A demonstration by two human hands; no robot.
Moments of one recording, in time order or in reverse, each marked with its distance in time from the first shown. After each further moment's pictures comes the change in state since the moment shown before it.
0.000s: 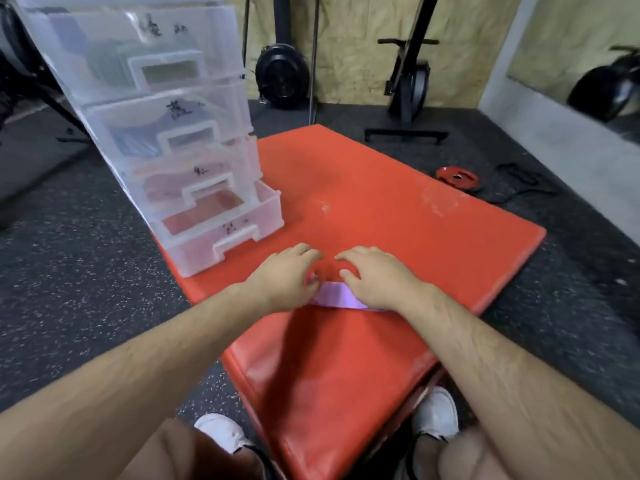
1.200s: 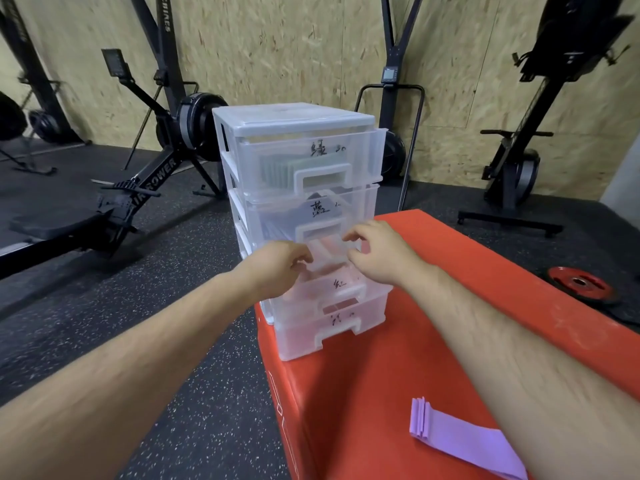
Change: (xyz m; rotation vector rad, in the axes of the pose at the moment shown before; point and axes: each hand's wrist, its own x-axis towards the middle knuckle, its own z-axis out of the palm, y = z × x) left_hand -0.013 -0.168 -0.171 0.043 0.217 -0.298; right_hand 0.210 -0.140 -0.101 0.291 0.276 -0.334
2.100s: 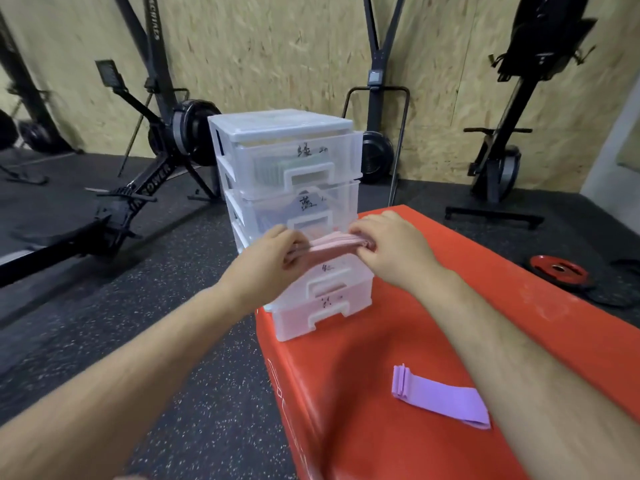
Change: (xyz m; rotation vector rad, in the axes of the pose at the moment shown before) left_hand -0.075 0.051 -0.031 -0.153 0.299 0.128; right_hand -0.082 -0.033 -0.054 -0.221 0.174 -0.144
